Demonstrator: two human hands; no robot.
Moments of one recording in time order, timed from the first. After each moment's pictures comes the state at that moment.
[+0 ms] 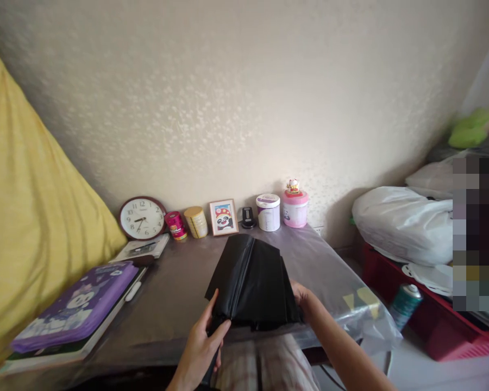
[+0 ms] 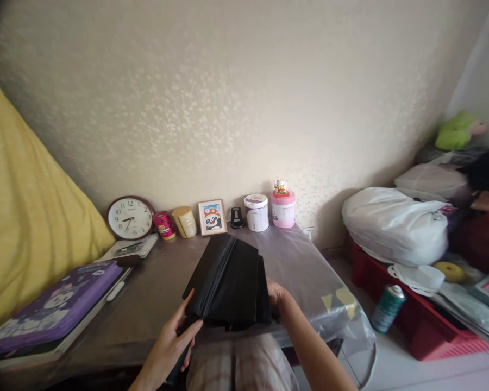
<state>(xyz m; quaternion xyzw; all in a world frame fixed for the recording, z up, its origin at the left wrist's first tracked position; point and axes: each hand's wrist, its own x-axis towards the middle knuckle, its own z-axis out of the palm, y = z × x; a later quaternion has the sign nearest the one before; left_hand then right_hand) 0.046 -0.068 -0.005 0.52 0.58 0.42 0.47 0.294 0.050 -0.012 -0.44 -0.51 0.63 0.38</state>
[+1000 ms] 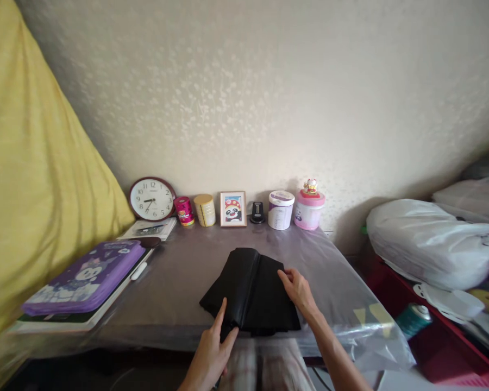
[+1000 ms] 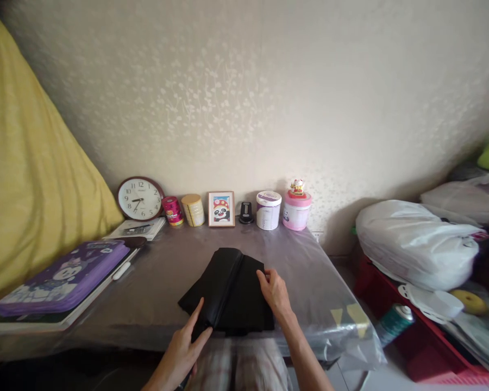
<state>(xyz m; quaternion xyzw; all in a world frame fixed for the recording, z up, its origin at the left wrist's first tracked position) 0.056 -0.064 -0.042 0.53 0.64 0.33 0.44 0.281 0.056 0.000 -0.66 -0.62 0.23 0.35</state>
